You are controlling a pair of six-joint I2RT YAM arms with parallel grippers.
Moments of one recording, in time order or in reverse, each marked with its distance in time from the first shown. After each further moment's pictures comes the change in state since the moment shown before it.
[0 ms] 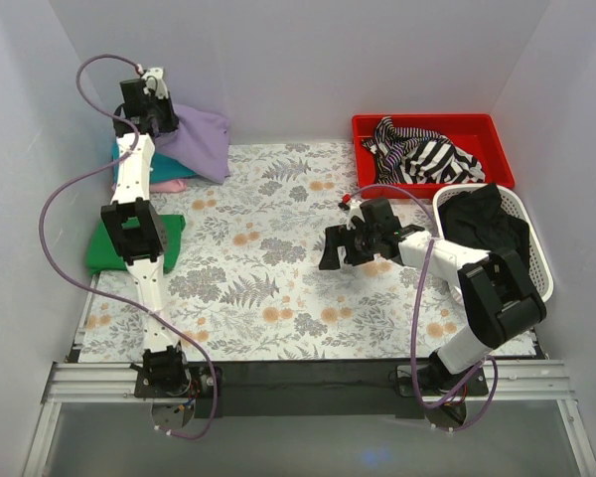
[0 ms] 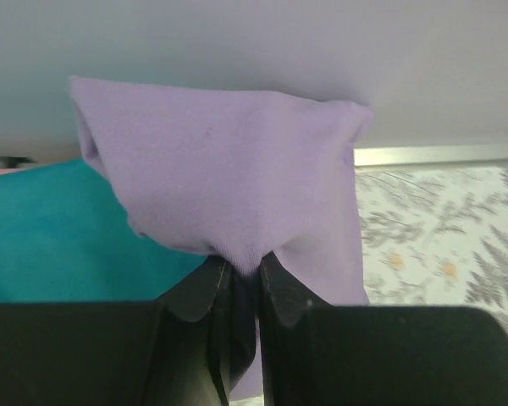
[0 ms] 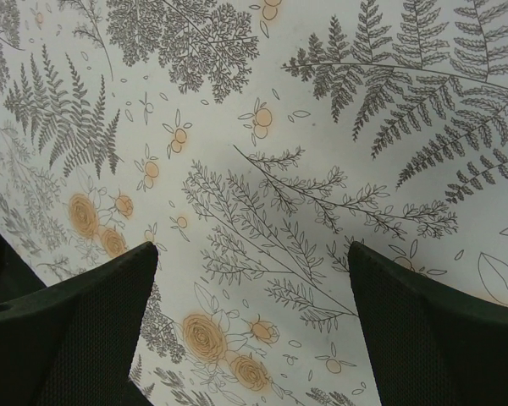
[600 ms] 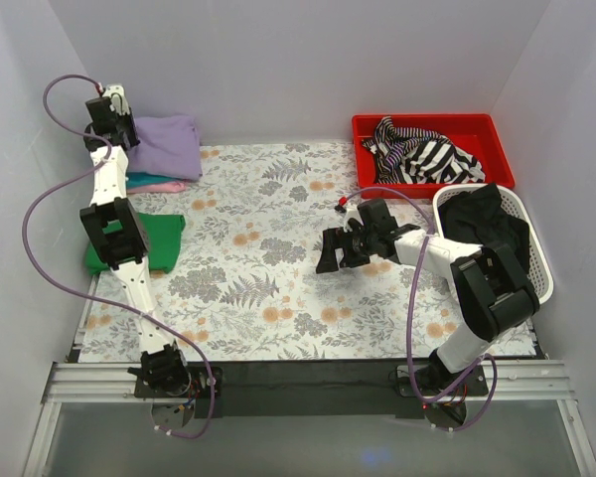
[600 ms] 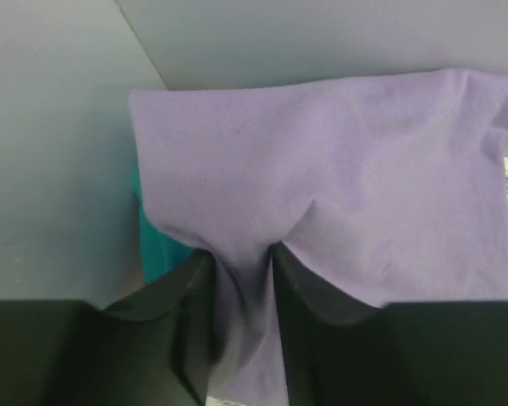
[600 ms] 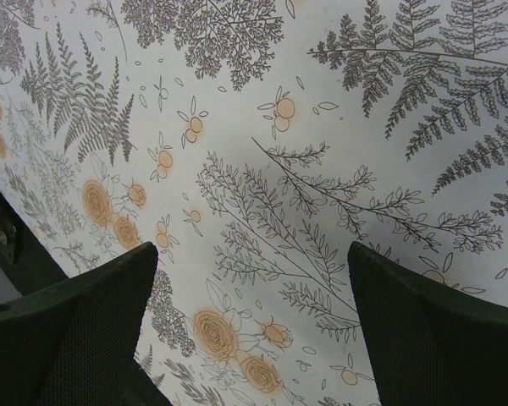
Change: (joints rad) left arm 0.172 -0.003 -0.147 0.173 -0.165 0.090; right arm 0.000 0.050 0.013 0.011 -0.080 0.005
